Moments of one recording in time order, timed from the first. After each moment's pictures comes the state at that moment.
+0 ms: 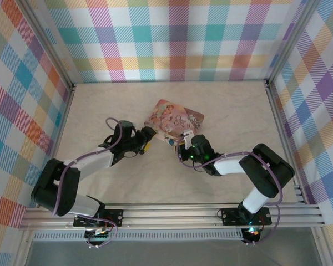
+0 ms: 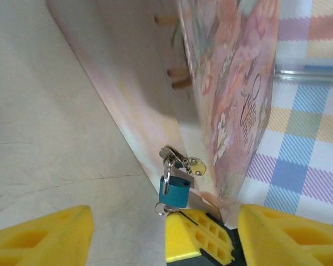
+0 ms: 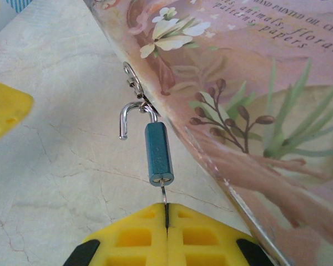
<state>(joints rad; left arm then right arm) -0.41 1.39 0.67 0.08 0.34 -1.25 0.71 1.63 0.53 0.58 -0.11 0.35</state>
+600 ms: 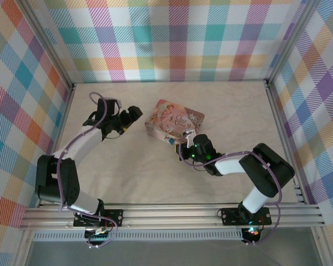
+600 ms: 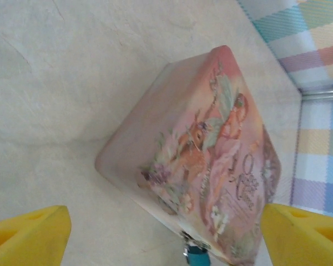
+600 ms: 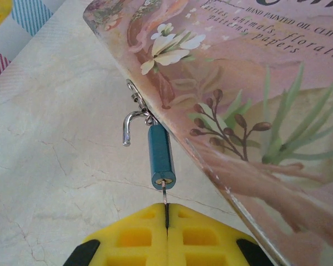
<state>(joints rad) -0.17 1.52 1.06 -0.30 0.38 -0.79 0.69 1.63 0.52 0.64 -0.16 0.42</state>
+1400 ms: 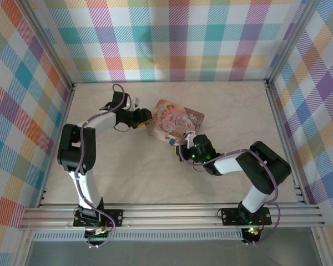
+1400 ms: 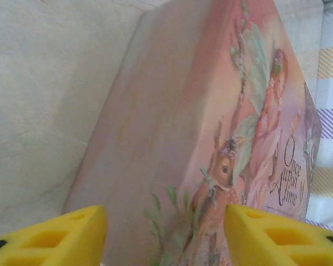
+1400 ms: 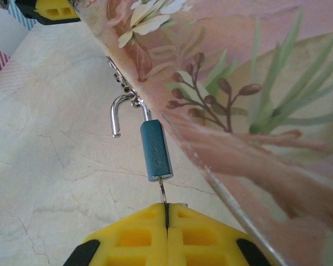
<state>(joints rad) -0.21 1.91 1.30 -0.32 0.61 -0.56 0.68 1.67 0.52 0.64 -0.20 0.47</state>
